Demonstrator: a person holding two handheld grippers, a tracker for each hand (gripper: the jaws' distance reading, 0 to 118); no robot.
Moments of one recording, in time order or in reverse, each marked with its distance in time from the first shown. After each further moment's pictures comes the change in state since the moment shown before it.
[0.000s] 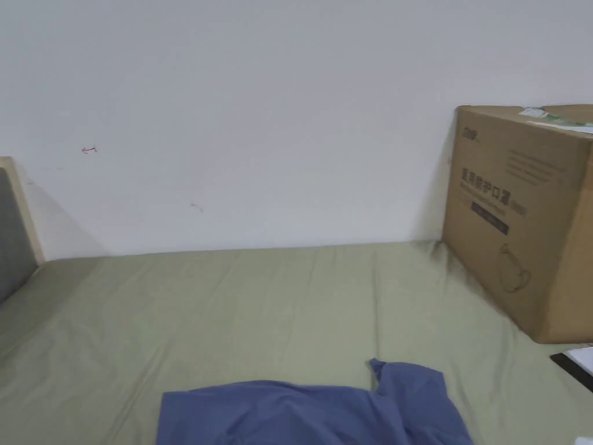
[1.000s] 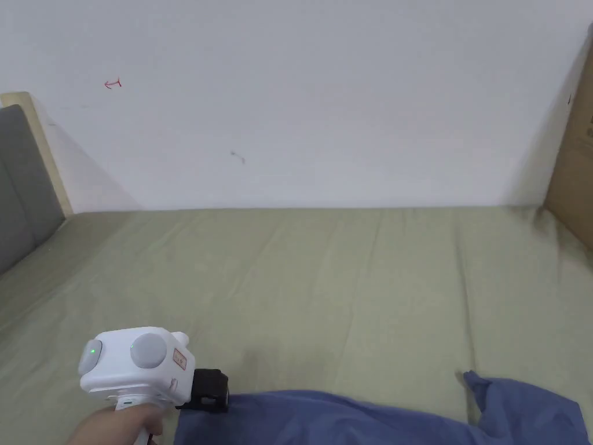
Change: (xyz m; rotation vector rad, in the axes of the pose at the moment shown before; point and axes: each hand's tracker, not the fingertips) left arm -0.177 0.105 -0.440 -0.651 0.338 0.006; right arm 0.027 -0.010 -0.136 -0.139 -0.098 0.108
